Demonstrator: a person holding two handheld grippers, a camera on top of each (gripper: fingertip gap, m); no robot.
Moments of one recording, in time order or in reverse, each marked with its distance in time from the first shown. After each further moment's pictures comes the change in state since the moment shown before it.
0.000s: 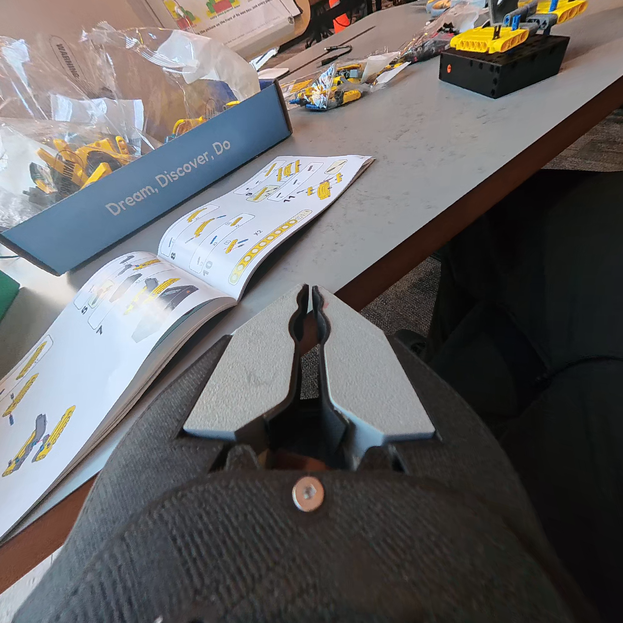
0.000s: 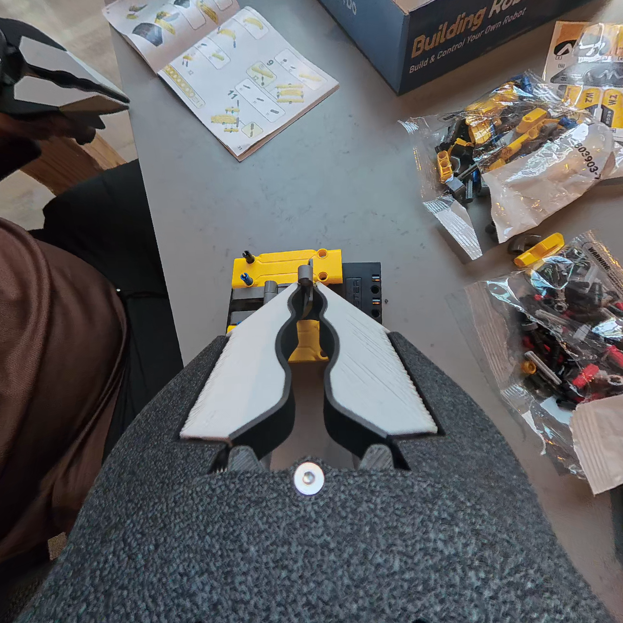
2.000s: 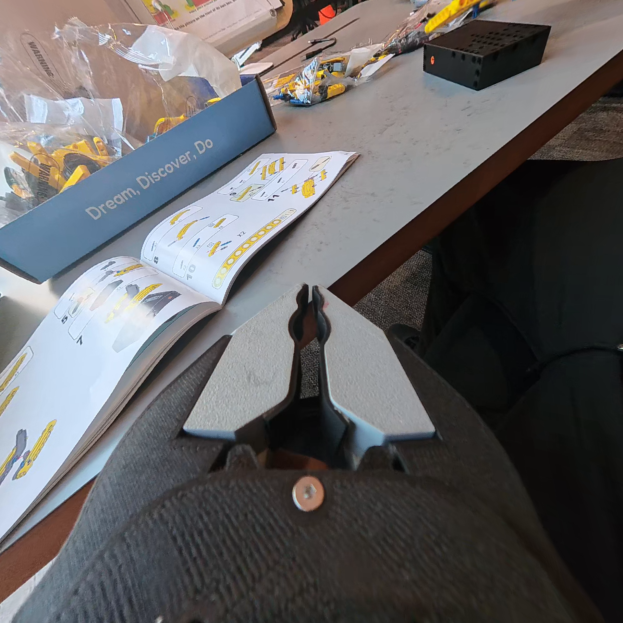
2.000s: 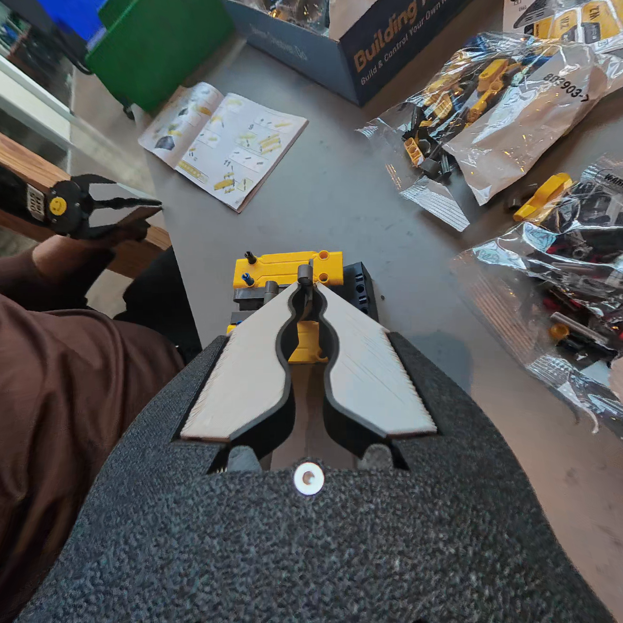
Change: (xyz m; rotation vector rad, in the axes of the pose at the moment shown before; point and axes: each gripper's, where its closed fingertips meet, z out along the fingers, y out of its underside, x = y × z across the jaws) left arm 0.008 0.002 0.002 -0.013 0.032 0.020; right arm 0.015 -0.008 -0.005 0.101 -0.078 0.323
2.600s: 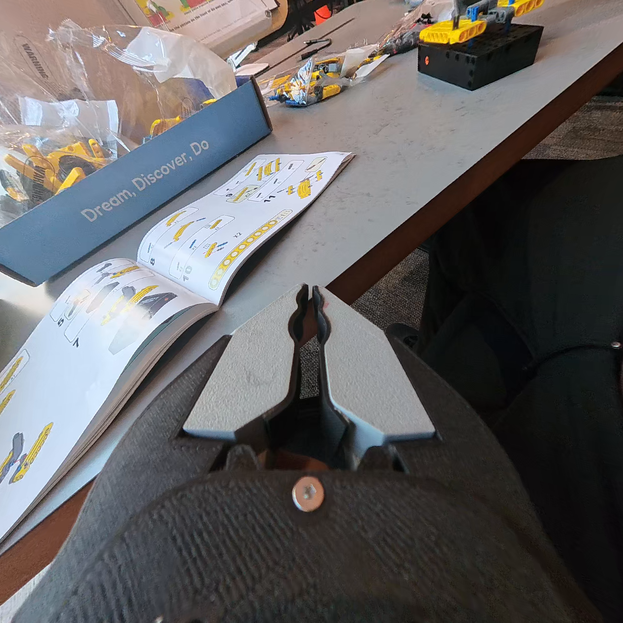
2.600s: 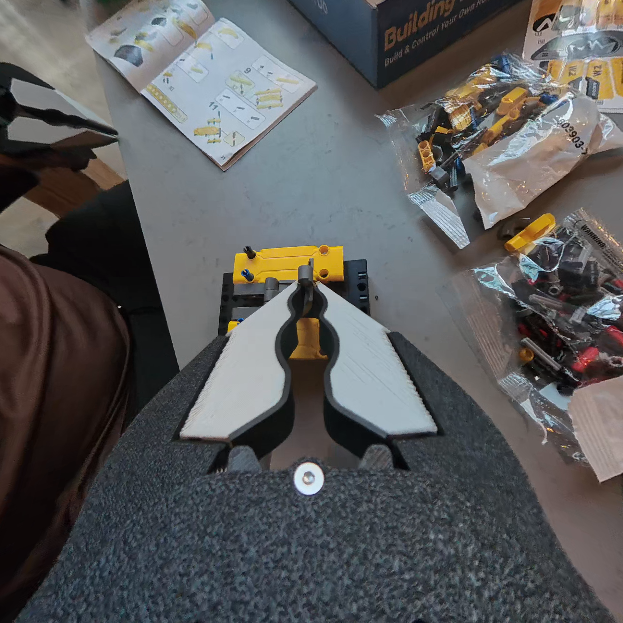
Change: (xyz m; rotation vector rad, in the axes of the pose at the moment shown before) left arm 0.003 0.000 -0.001 0.001 0.010 0.005; right arm -0.002 0.009 0.005 -0.091 0.095 -0.239
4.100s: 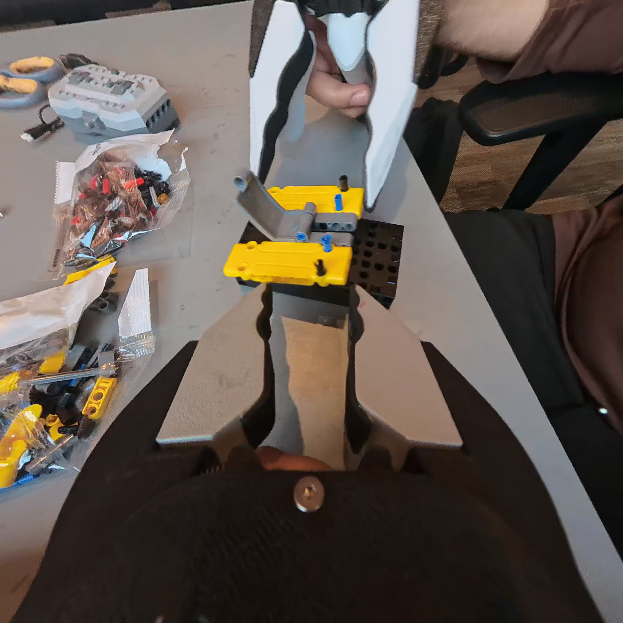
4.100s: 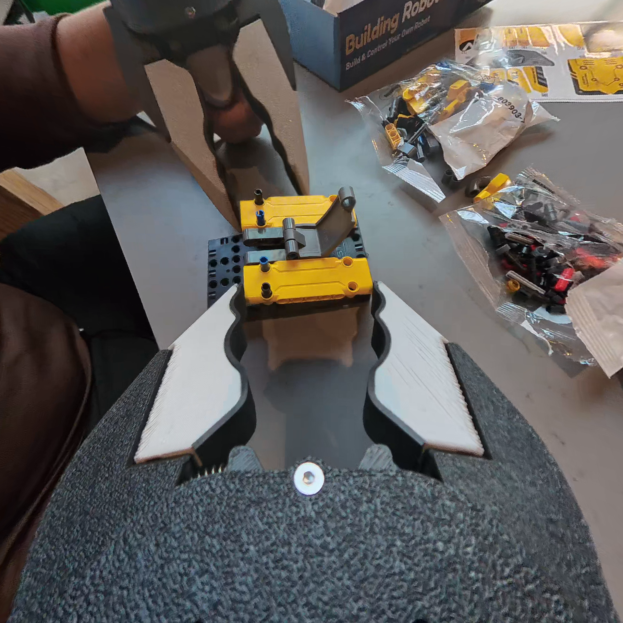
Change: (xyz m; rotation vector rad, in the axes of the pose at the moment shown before) left arm 0.129 -0.144 0.207 -0.016 1.079 0.276; right arm 0.000 0.029 -0.013 0.136 0.153 -0.002
